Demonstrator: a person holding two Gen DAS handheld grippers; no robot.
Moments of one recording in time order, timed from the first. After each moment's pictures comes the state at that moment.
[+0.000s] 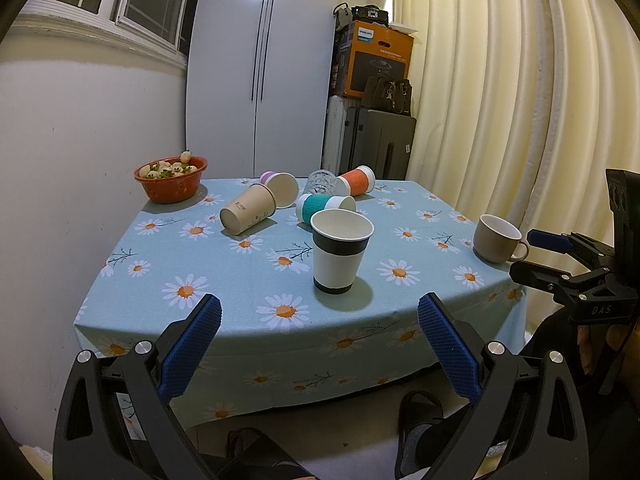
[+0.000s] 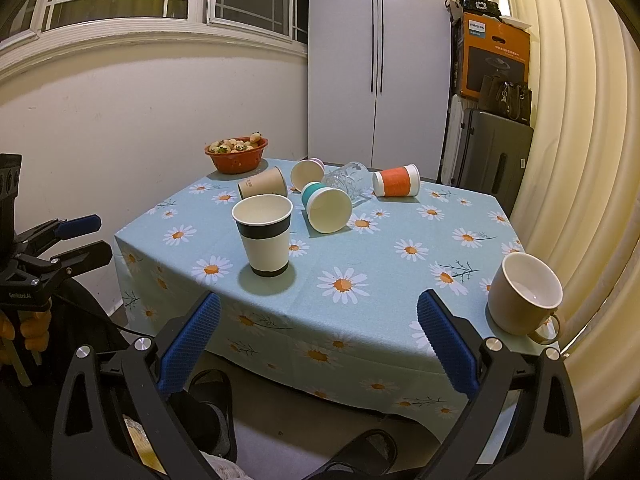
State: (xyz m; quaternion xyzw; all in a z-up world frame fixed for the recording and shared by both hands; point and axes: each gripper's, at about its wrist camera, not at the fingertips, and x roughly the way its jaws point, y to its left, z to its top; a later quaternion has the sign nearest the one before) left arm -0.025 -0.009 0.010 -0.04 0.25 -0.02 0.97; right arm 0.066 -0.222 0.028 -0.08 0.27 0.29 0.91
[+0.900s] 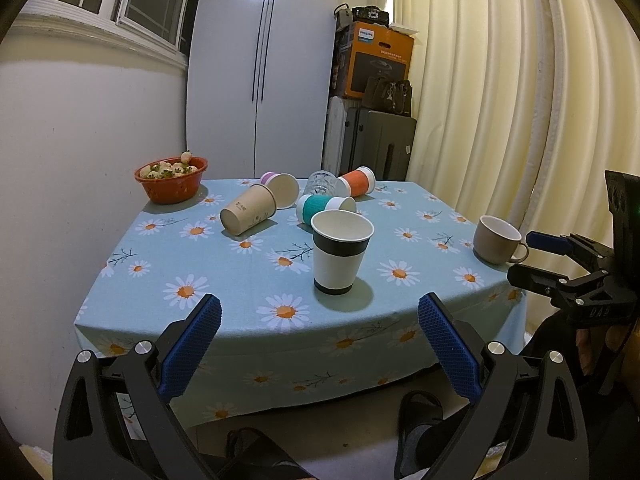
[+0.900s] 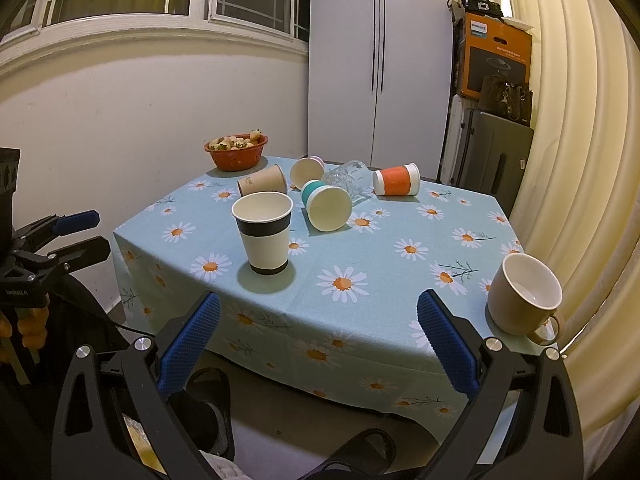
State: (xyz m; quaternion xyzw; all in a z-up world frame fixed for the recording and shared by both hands) left arm -0.025 -0.010 0.010 -0.04 0.25 -0.02 0.97; right arm 0.065 -0.224 0.027 -0.08 0.27 0.29 0.91
